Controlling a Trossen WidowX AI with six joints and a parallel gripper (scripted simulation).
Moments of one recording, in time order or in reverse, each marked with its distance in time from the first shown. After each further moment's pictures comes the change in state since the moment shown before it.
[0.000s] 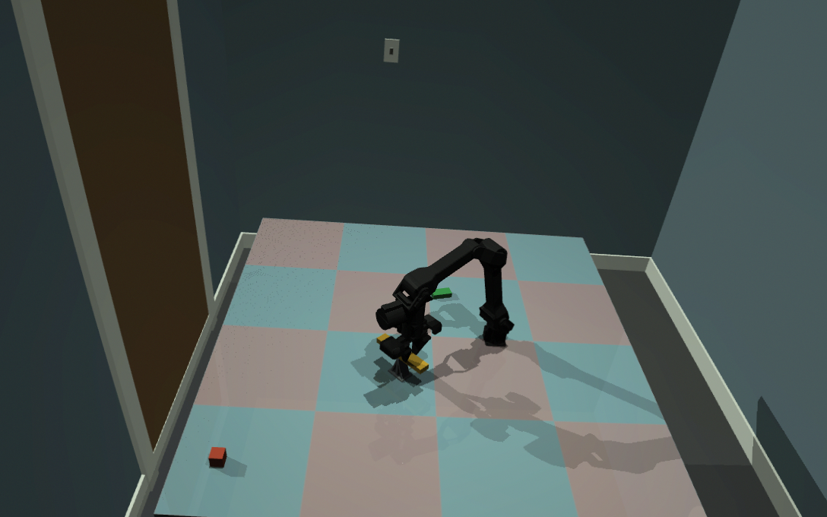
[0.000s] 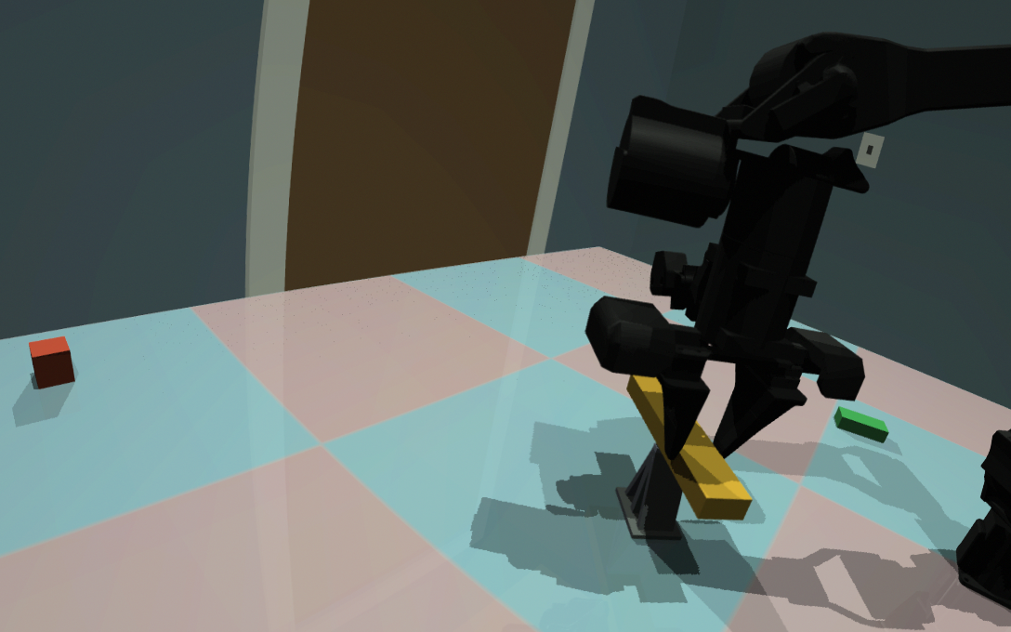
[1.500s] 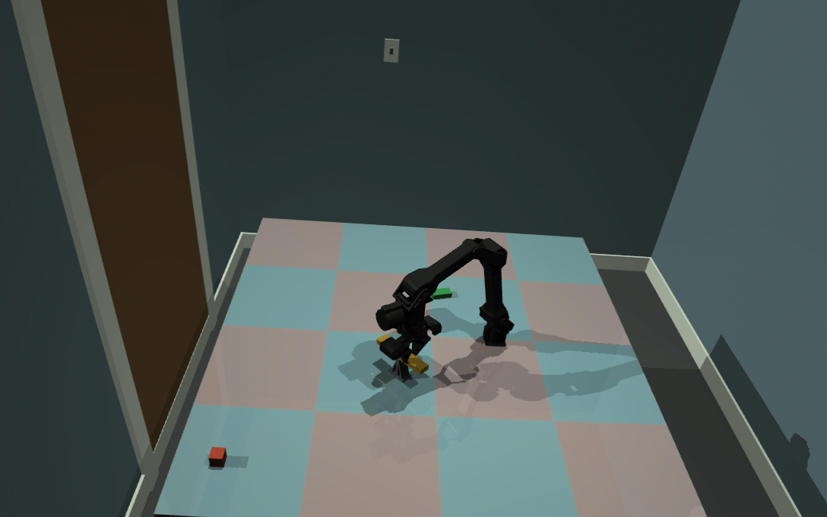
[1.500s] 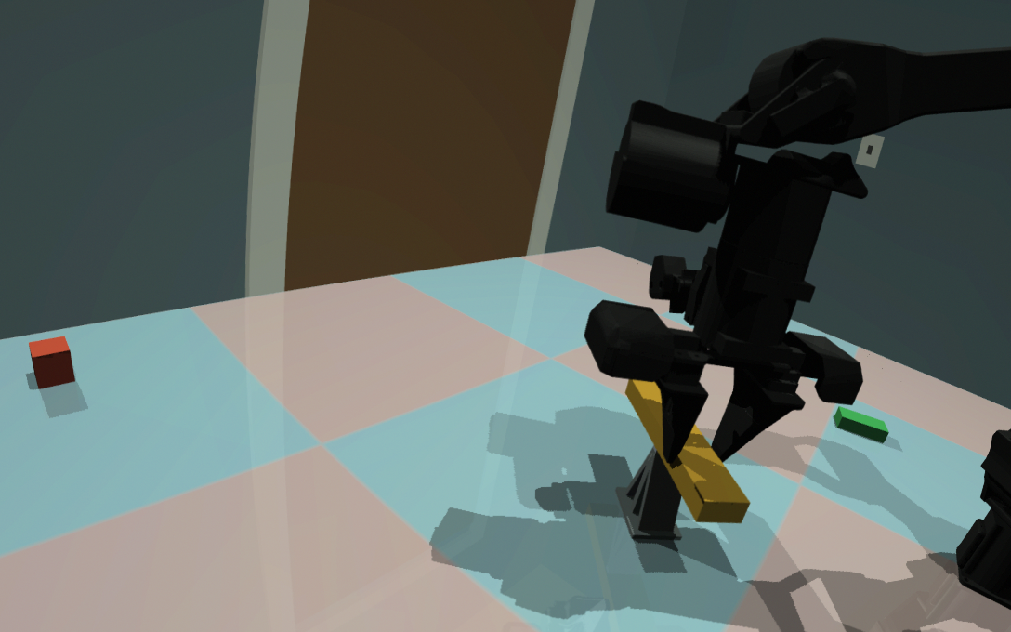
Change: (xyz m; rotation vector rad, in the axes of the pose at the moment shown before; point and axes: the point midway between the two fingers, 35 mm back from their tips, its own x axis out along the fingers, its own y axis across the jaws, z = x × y) arm 0.004 0.000 0.000 0.000 0.000 0.000
